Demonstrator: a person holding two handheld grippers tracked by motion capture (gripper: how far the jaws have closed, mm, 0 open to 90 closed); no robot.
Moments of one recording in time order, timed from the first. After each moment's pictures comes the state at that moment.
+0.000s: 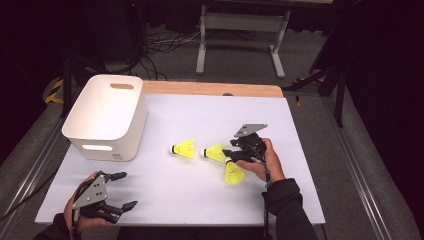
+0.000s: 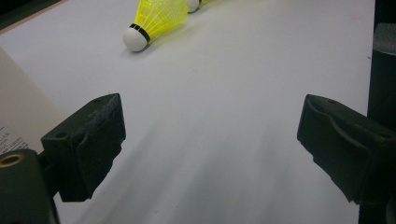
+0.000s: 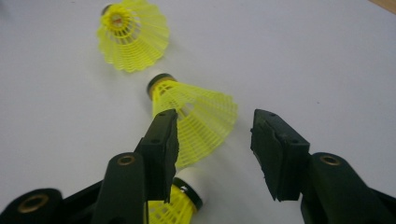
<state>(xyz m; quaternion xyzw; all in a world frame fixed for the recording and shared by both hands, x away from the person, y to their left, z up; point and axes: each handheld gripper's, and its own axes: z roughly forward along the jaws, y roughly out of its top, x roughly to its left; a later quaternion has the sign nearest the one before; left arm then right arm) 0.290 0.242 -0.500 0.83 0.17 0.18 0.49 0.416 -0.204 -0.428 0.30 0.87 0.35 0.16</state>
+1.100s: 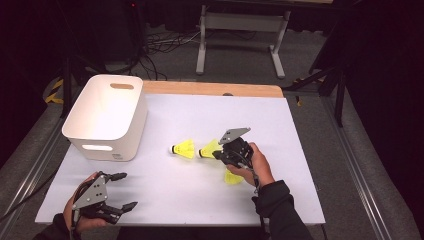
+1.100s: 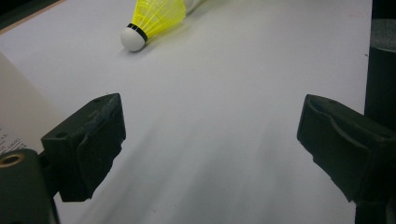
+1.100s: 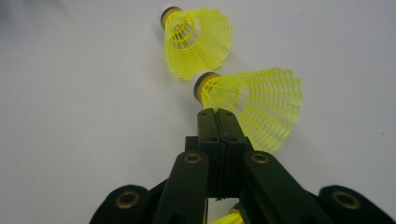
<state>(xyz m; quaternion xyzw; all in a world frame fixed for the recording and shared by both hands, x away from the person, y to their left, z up) 0.289 0.241 -0.499 0.84 0.17 0.18 0.48 0.402 -0.163 -0.423 0.25 0.90 0.33 0.14</state>
